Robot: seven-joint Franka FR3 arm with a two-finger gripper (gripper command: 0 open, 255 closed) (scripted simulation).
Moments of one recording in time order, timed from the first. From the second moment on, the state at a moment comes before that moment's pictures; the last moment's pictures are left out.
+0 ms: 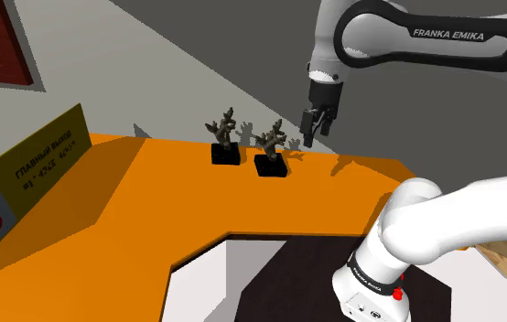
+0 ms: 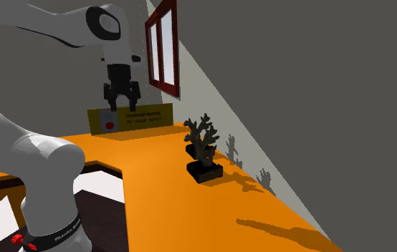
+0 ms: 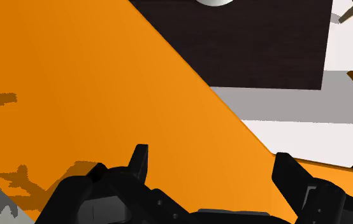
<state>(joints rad) 0.02 -0.78 -0.02 -2.45 -0.09 1.54 0.06</state>
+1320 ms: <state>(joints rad) -0.06 -0.34 -0.30 -2.40 -0.04 2.20 -0.07</state>
